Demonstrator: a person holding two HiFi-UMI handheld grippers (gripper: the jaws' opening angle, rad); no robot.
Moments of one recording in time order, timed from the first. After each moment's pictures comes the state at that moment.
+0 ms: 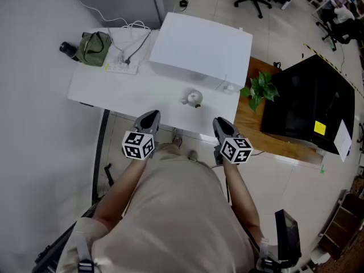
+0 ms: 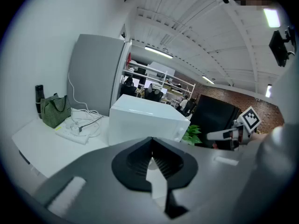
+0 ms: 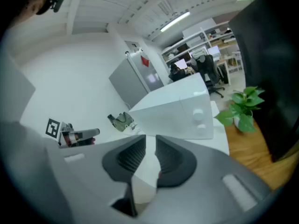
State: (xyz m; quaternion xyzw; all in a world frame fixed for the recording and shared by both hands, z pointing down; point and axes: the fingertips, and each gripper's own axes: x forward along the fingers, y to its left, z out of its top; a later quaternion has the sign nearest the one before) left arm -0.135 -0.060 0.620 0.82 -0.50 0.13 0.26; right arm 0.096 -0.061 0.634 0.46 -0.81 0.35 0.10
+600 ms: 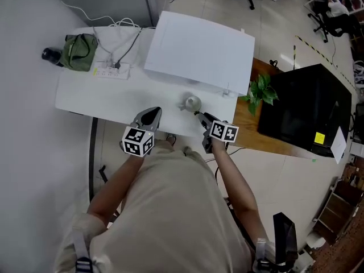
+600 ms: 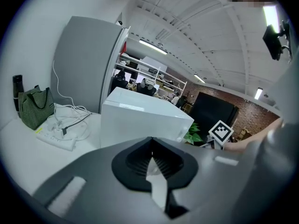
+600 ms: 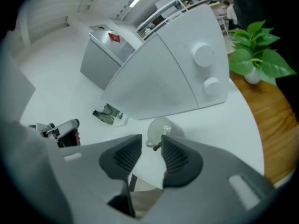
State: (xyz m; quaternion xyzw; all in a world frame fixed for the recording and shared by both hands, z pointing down) left arm -0.146 -0.134 0.655 0.85 -0.43 0.14 0.27; right arm 0.040 -0.127 0.774 0.44 -0.72 0.52 0.13
